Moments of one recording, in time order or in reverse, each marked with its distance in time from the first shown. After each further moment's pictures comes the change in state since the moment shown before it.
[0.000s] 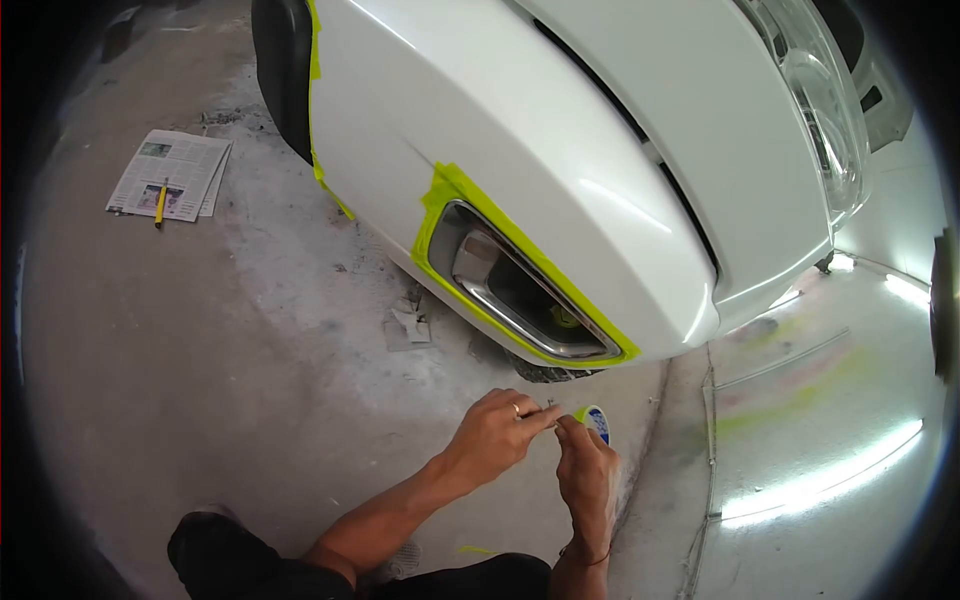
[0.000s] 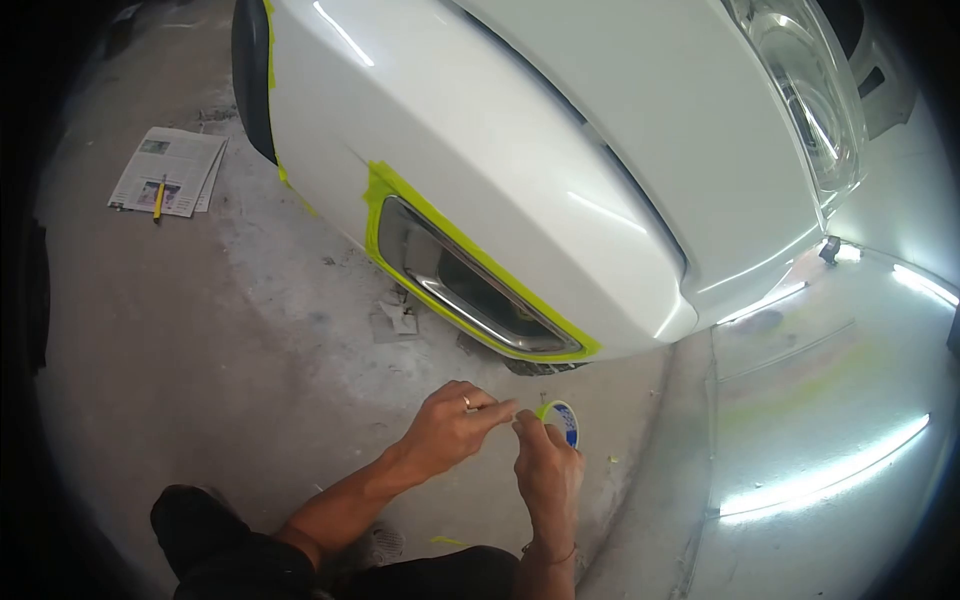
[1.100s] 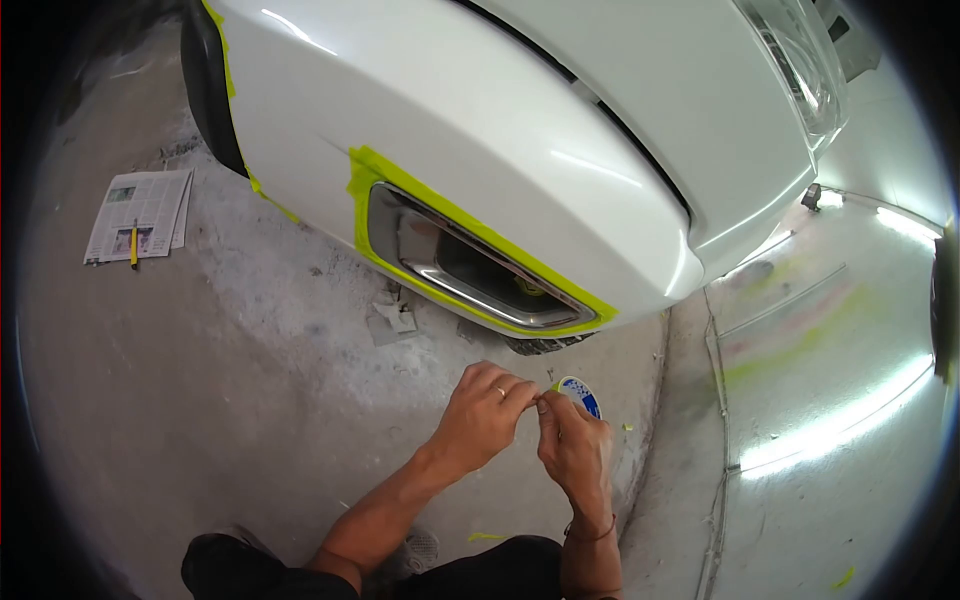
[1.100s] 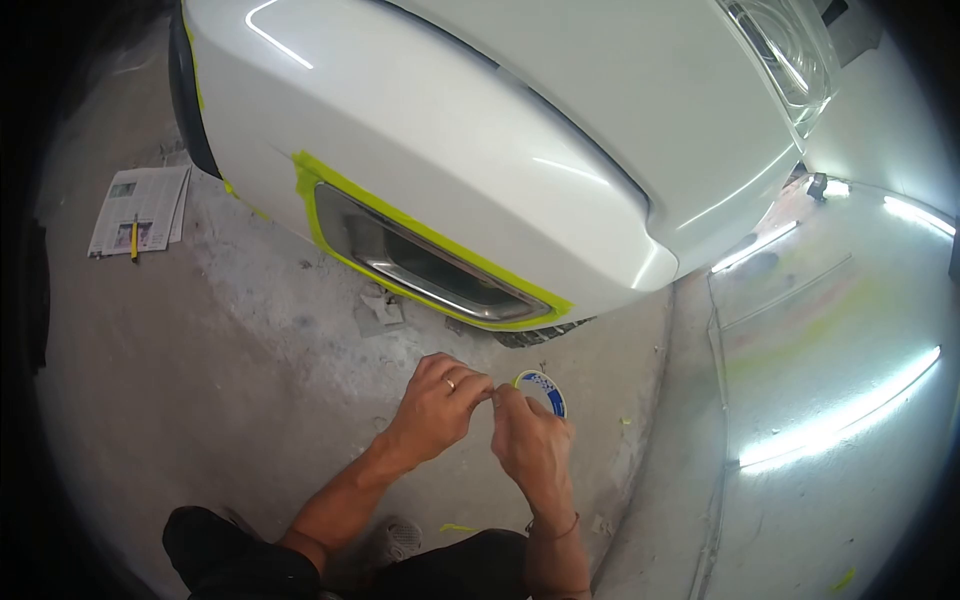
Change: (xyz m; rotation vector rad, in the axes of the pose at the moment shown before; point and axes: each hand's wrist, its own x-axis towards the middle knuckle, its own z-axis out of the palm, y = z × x) left_hand 0.003 -0.004 0.012 0.075 -0.057 0.065; right_hand 0.000 0.007 0.005 0.128 0.005 -0.017
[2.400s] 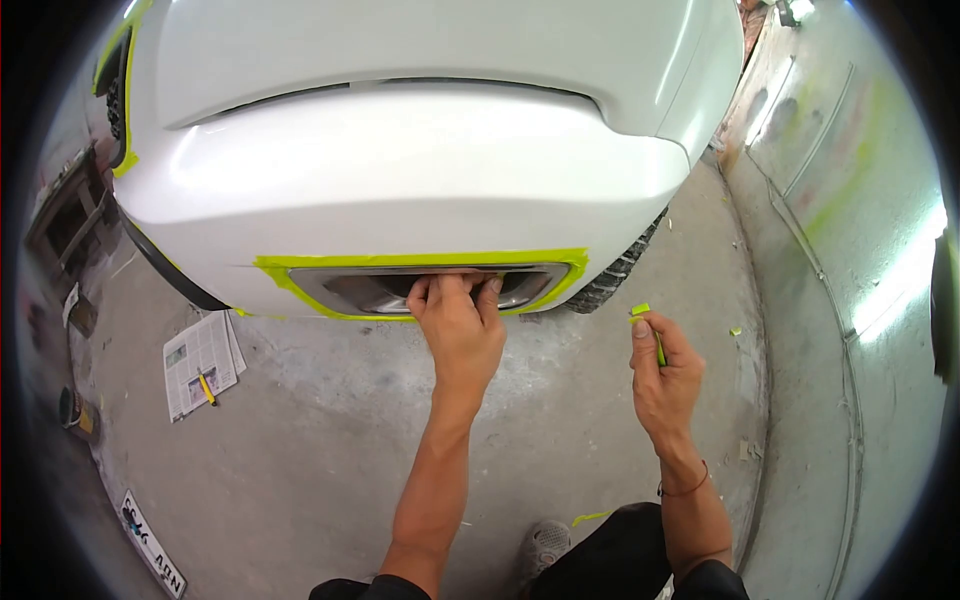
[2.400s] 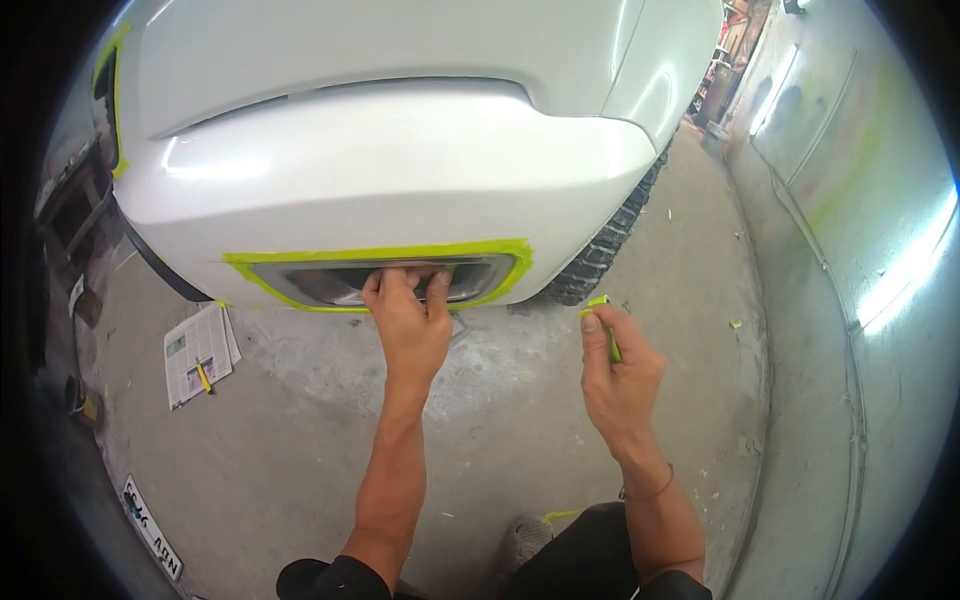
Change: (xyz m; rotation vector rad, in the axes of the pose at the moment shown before) left_hand 0.083 -0.035 -0.010 0.164 0.053 -0.163; right_hand -0.003 0.039 0.006 0.583 0.583 0.437
